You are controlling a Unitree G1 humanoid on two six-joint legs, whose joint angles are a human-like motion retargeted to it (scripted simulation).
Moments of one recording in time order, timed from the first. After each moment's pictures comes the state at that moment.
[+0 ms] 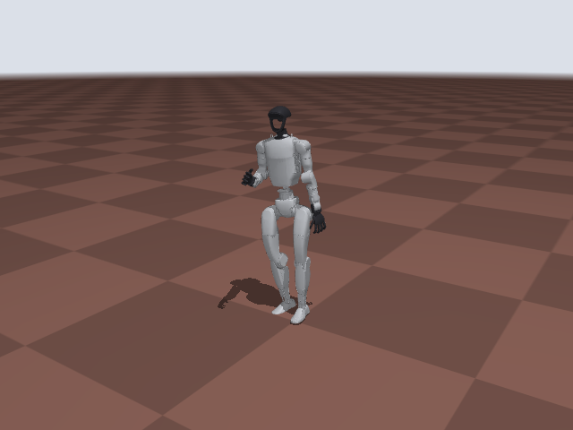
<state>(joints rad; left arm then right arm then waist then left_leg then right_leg) 0.08 0.12 0.12 1.64 0.70 -0.08 0.11 0.18 -0.26 0.31 -0.12 -0.27 -0.47 -0.21 -0.13 -0.02 -0.06 -0.13 -0.11 0.04 0.07 -0.01 0.09 -0.02 -0.04 -0.30 0.09 -0.14 -0.07</state>
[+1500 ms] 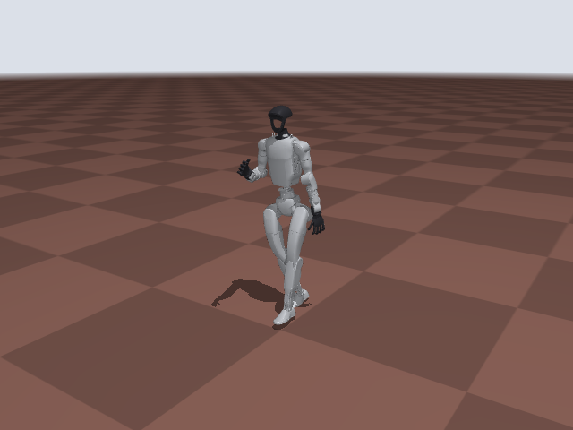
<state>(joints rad) 0.07 0.17 0.15 1.58 0.63 -0.09 -0.02 -0.04 -0.28 0.34 -0.16 -0.16 -0.49 -0.21 -0.17 -0.06 -0.04 -0.38 -0.15 0.05 0.09 0.12 0.17 0.04 0.05 -0.23 0.16 -0.09 -0.09</state>
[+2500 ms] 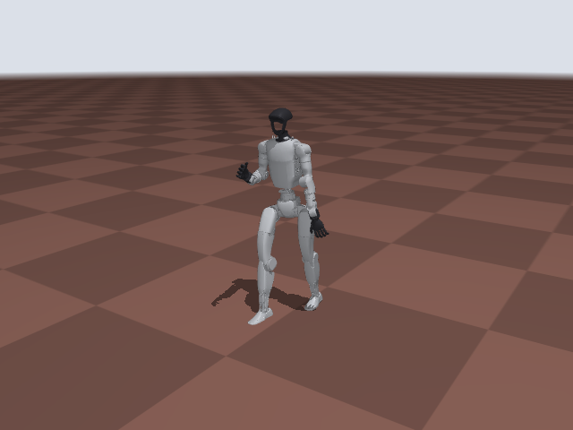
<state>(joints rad) -0.14 0.21 -0.11 1.58 1.15 0.10 -0.14 0.01 -0.25 0.26 -0.16 -0.11 -0.51 -0.21 -0.31 -0.06 0.01 0.09 -0.11 -0.11 0.13 -0.20 0.05 -0.36 -0.17 -0.30 0.07 0.22 -0.01</state>
